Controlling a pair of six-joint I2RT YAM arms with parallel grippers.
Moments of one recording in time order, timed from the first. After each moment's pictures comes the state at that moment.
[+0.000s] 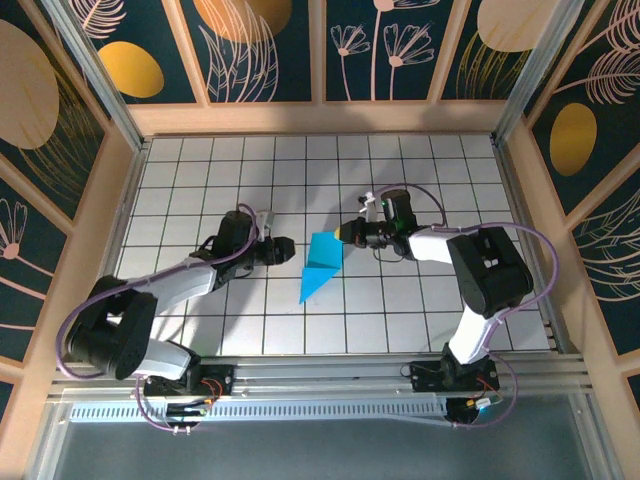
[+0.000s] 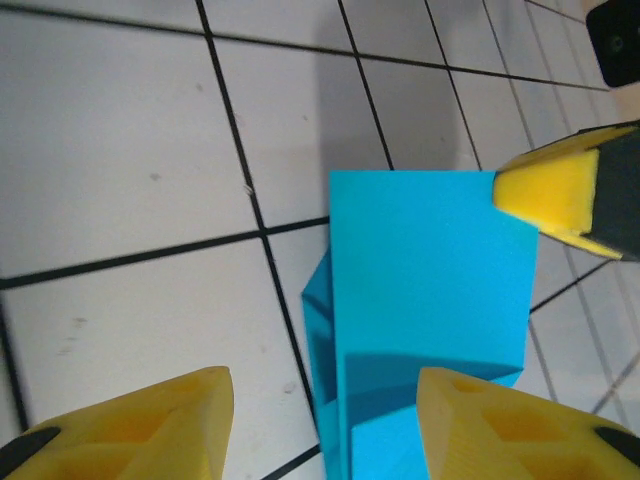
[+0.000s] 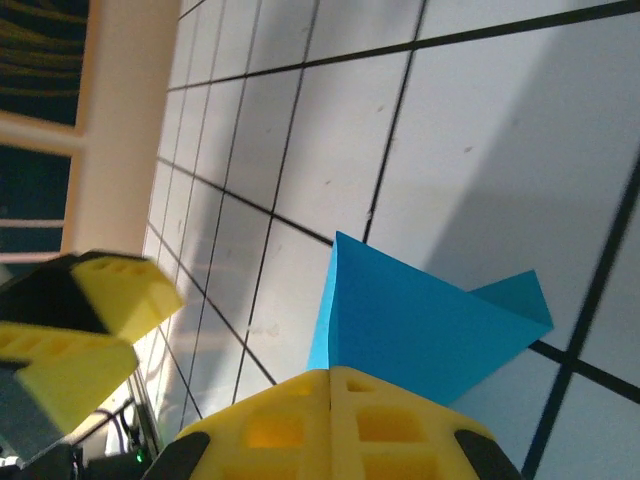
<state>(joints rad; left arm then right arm) -0.48 1.39 0.62 0.09 0.34 -0.53 0.41 1.76 0.83 0.26 -0.74 0.64</state>
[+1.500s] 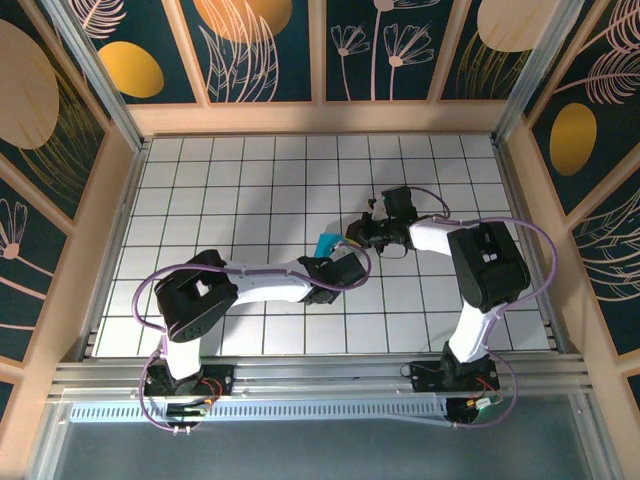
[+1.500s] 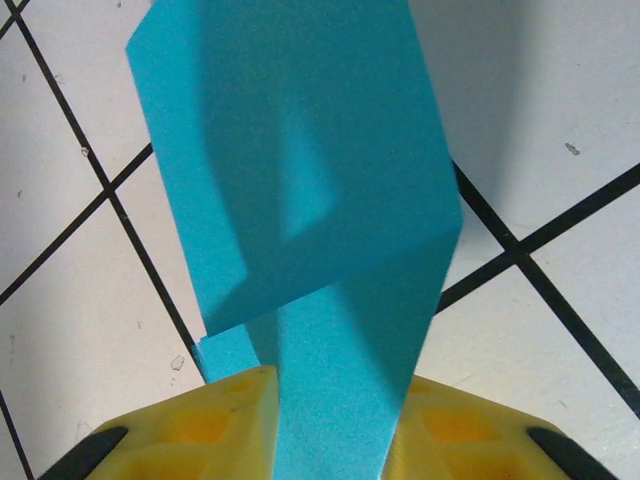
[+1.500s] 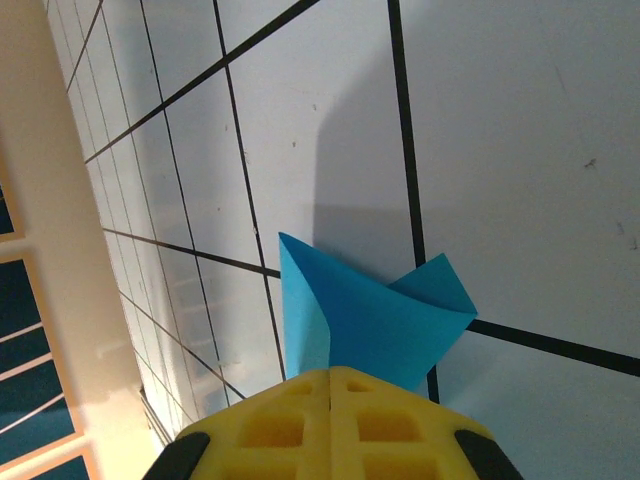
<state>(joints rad) -1.10 1.88 1.14 -0.49 -0.51 -0.34 0.38 1.80 0.91 0.02 -0.67 0.82</state>
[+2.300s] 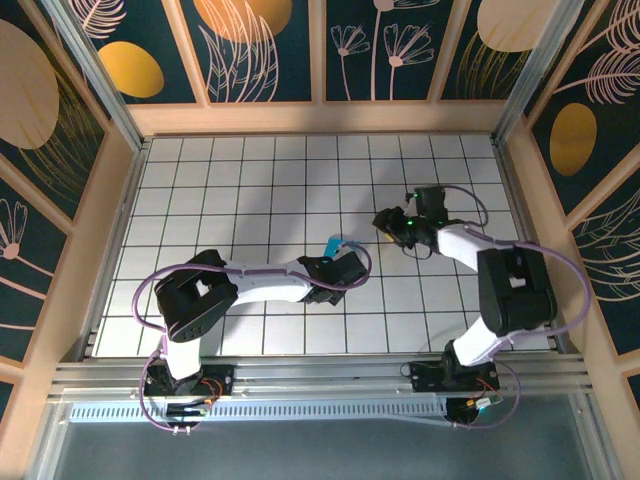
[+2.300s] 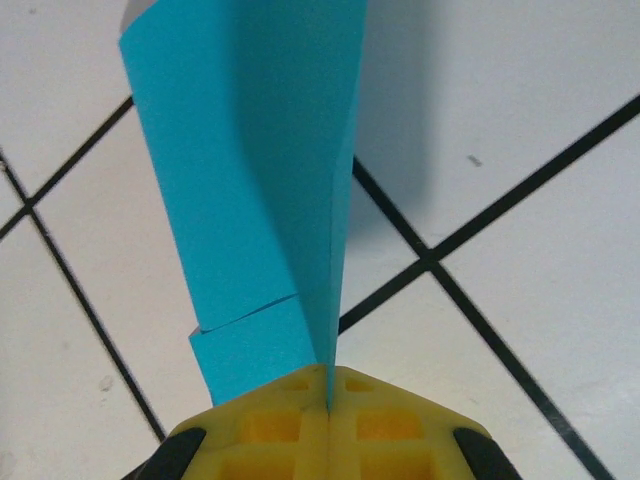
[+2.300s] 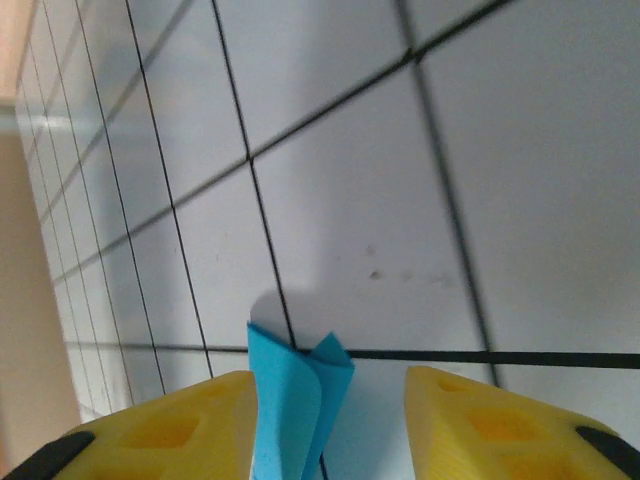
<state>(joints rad) -1.09 1.88 1.14 -0.44 -0.39 -0.33 0.21 1.57 0.81 -0.07 -0.47 0.77</state>
